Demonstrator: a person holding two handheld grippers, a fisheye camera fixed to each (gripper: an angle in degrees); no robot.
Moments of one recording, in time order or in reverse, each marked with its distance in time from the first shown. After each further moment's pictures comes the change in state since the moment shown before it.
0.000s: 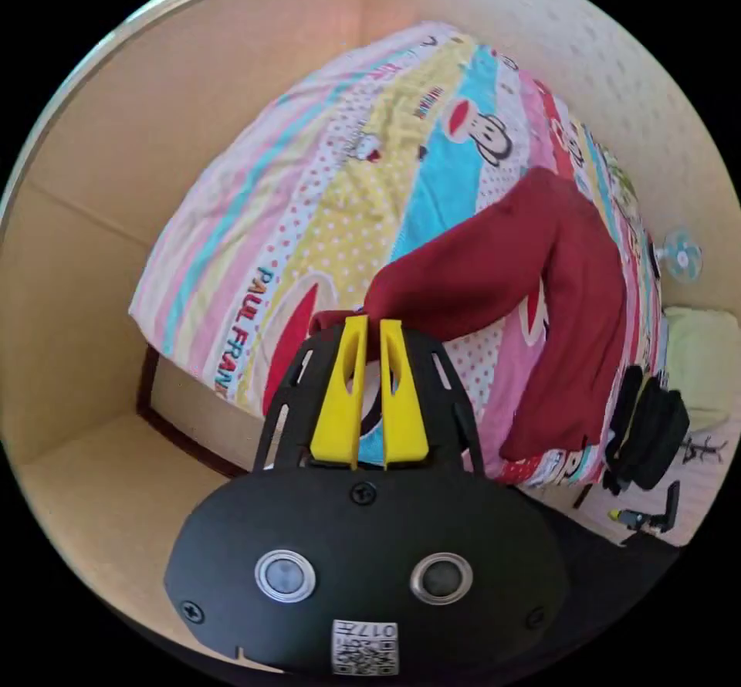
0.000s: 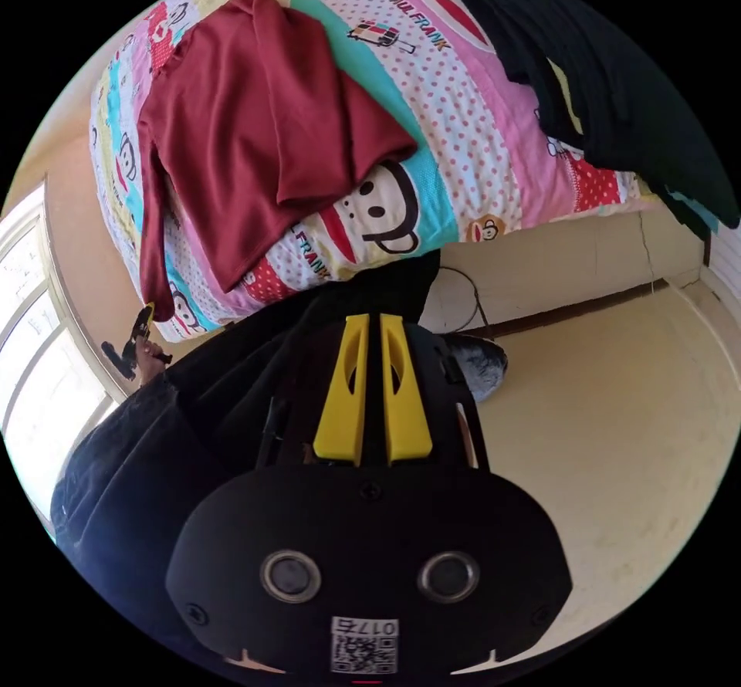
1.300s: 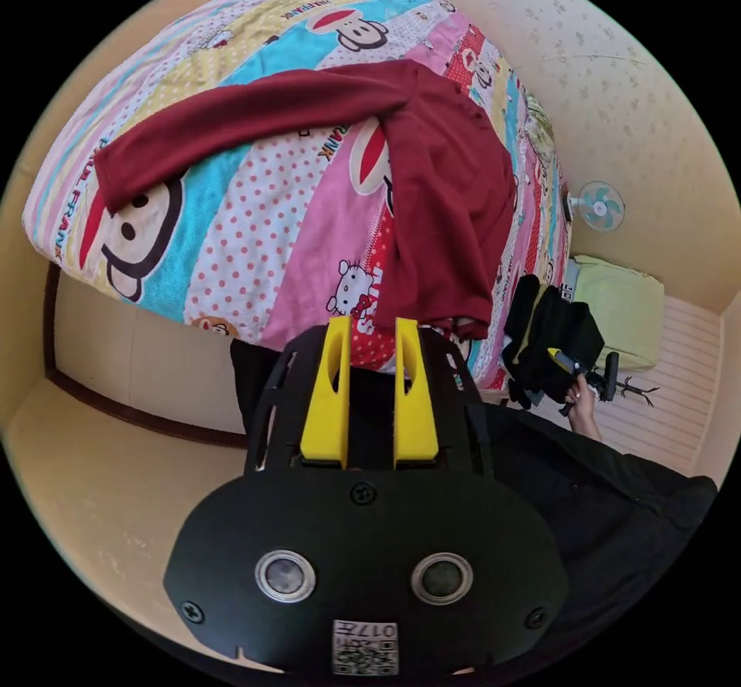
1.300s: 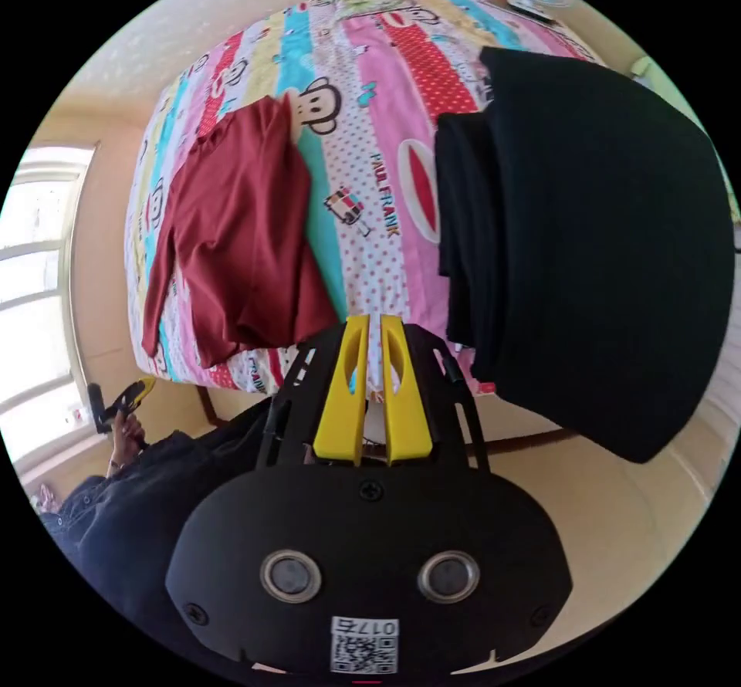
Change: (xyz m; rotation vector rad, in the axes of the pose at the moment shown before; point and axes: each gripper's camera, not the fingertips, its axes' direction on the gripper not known) left arm -0.013 0.097 -0.037 -0.309 0.305 0.180; right arm 0.281 -0.114 -0.230 0.300 0.051 -0.275
